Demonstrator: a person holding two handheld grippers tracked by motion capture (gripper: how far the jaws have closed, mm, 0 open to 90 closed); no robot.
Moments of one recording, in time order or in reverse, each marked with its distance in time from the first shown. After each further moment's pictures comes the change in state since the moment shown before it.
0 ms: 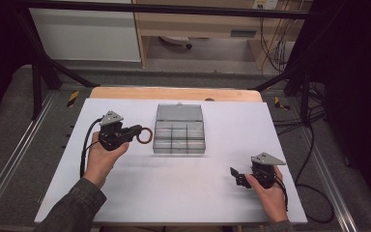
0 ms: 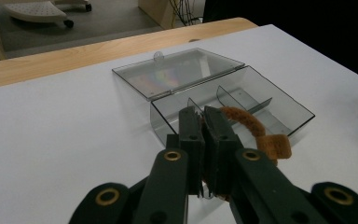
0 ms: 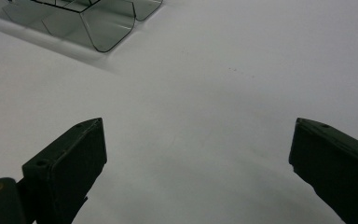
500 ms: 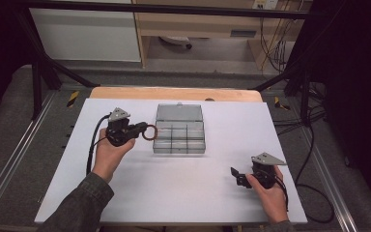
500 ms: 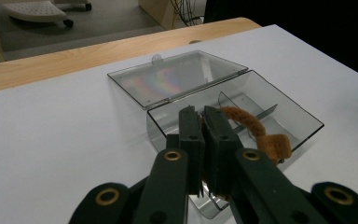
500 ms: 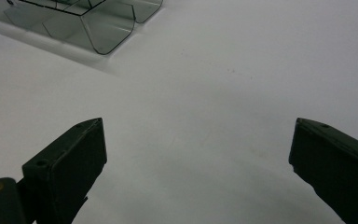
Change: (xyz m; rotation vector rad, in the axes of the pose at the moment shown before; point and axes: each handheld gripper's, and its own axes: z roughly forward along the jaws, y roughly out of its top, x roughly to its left) left arm -0.003 0.006 0.021 0.006 0.006 0.002; right arm 0.000 0.000 -0.002 -0.007 -0.001 0.006
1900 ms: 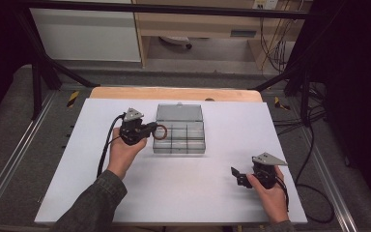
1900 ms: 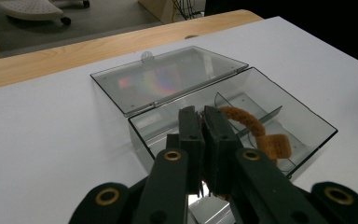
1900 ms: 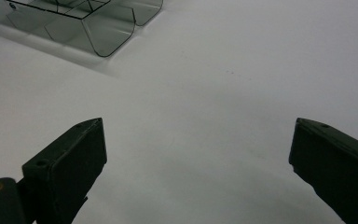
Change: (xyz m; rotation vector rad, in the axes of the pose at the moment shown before) left arm -0.014 -0.001 0.034 0.018 0.011 0.020; right arm -0.001 0.000 -0.001 -0.007 0.004 0.007
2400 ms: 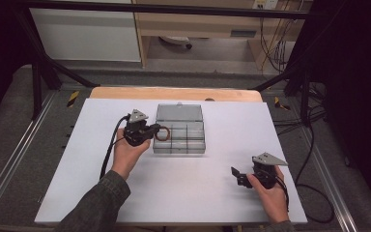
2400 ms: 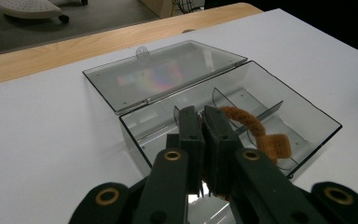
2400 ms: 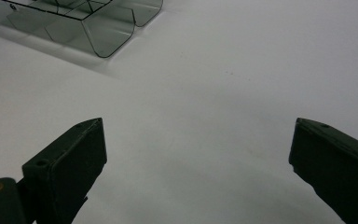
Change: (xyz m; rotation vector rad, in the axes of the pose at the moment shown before) left arm -0.006 -0.003 0.009 0.015 0.002 0.018; right arm -0.001 0.000 -0.001 -0.004 -0.001 -0.003
